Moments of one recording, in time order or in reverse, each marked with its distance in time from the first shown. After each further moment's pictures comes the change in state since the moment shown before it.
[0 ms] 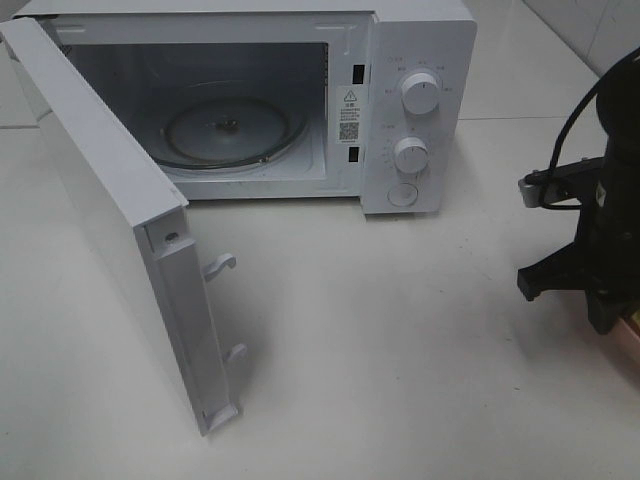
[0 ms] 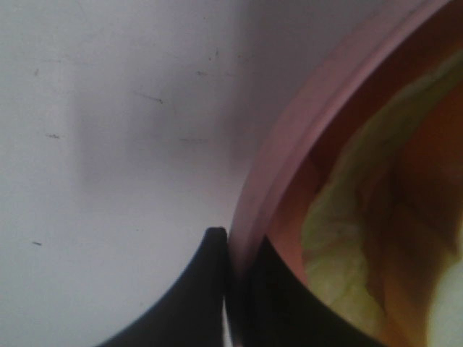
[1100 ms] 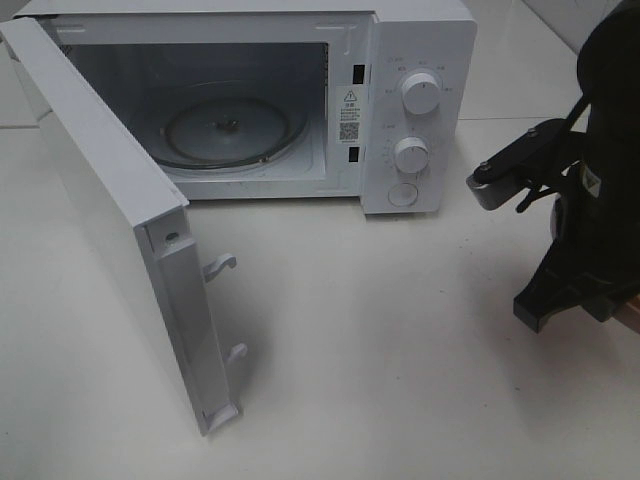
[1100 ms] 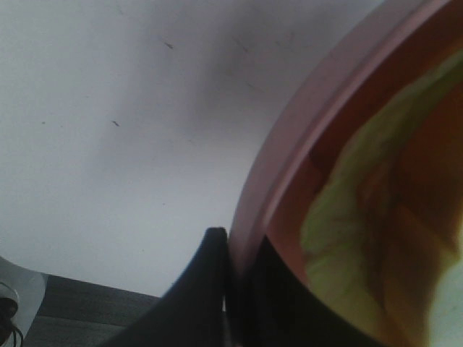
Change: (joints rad) left arm 0.000 0.000 0.000 0.000 0.000 0.000; right arm 0.313 -0.191 0.001 -0.105 0.204 -0.065
